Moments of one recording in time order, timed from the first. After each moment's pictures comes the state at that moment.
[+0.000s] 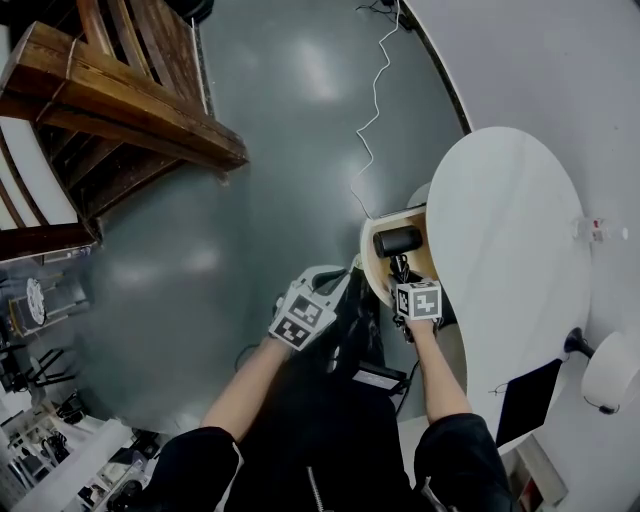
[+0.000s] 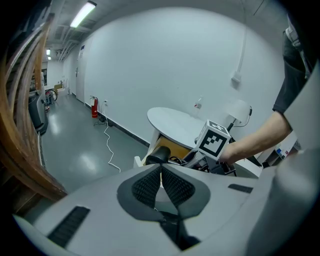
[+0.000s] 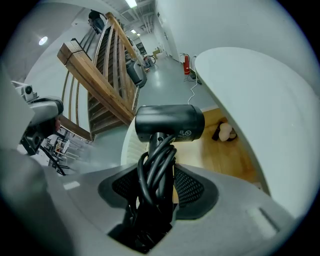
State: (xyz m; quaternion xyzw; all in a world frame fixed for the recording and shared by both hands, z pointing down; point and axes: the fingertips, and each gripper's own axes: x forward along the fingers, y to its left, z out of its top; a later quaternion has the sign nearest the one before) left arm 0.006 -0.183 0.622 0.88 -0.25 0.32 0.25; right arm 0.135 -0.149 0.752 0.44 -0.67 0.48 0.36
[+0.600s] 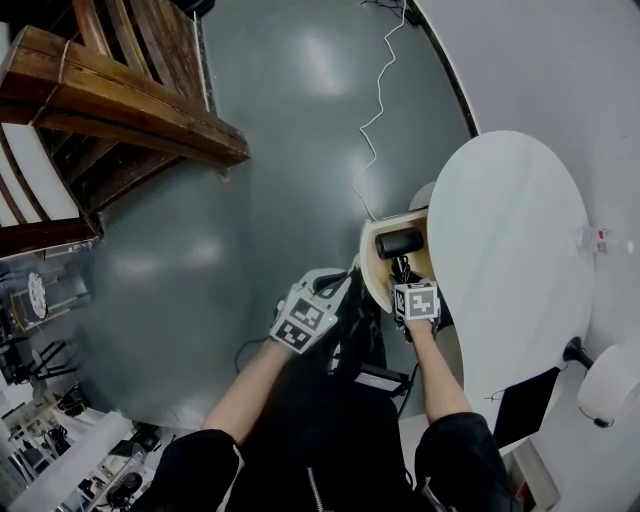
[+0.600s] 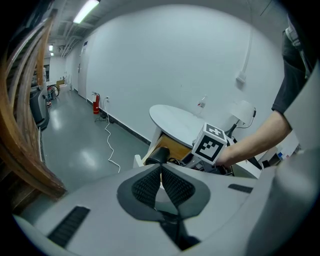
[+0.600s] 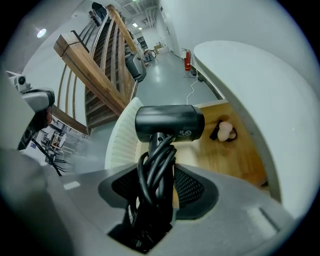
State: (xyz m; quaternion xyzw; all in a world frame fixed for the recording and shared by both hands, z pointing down) left arm 0.013 -0.189 0.634 0.87 -0.25 0.33 0.27; right arm 0.144 -0.154 0.778 0.43 -0.66 0.47 0.40
